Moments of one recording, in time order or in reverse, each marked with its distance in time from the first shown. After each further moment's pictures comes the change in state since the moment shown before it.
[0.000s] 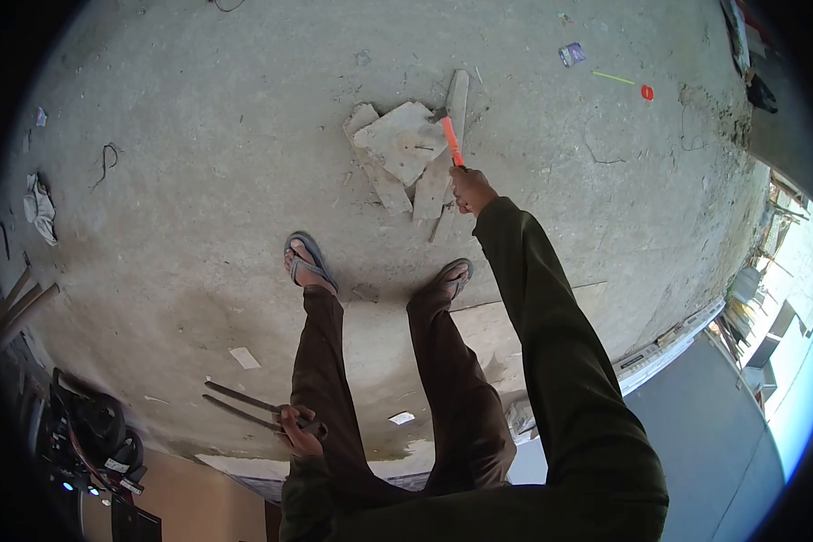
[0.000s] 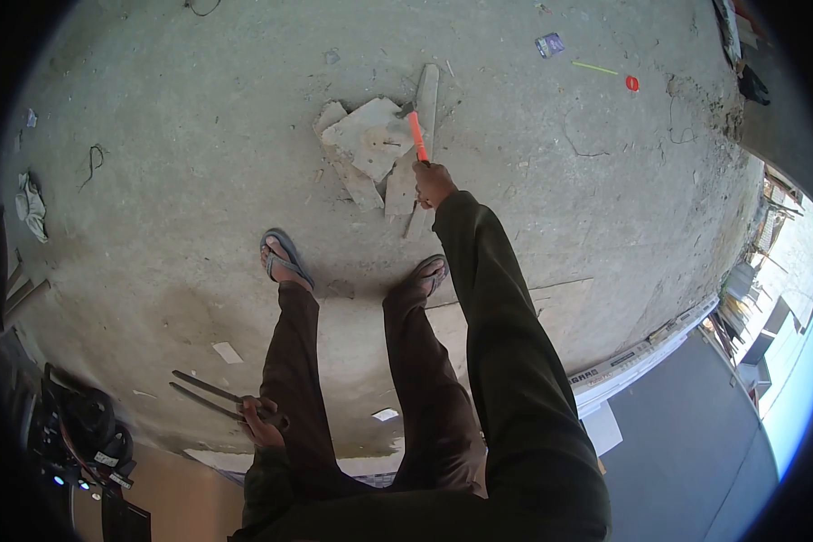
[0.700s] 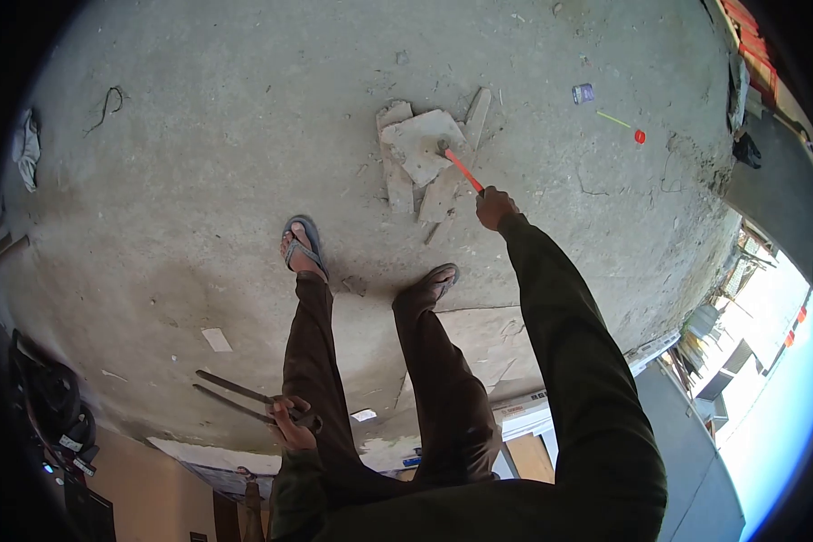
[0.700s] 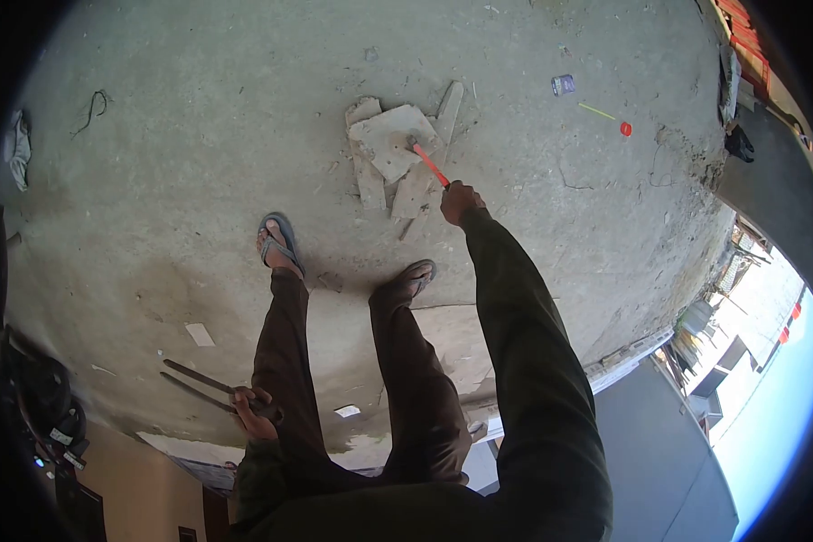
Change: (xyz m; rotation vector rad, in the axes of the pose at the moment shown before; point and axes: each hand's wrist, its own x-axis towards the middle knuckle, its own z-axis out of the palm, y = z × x) left_hand 0.009 -0.001 -0.019 -0.189 0.046 -0.048; right_hand -0.036 -0.005 0.005 -1.121 0.530 -0.780
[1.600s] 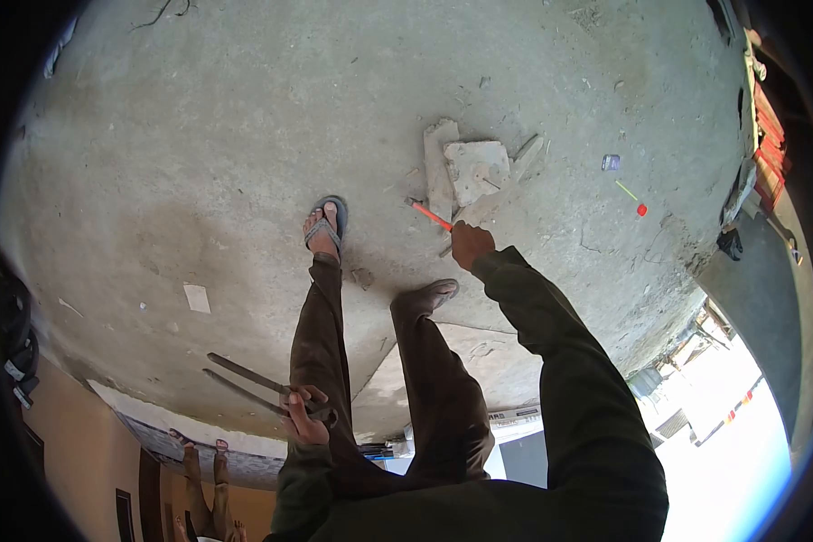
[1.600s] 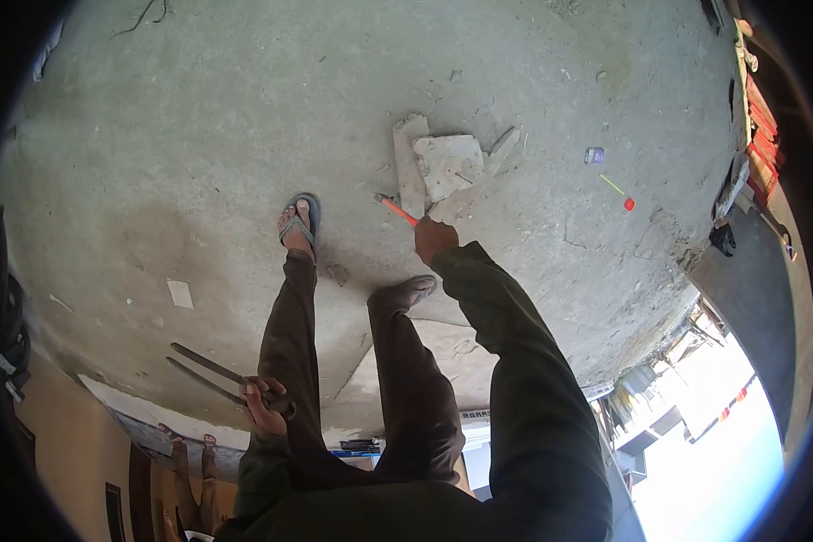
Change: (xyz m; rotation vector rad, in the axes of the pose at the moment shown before) left_hand 0.013 0.010 -0.021 -0.219 0.019 -0.097; right_hand -0.019 -0.156 0.044 -0.530 -0.661 -0.322
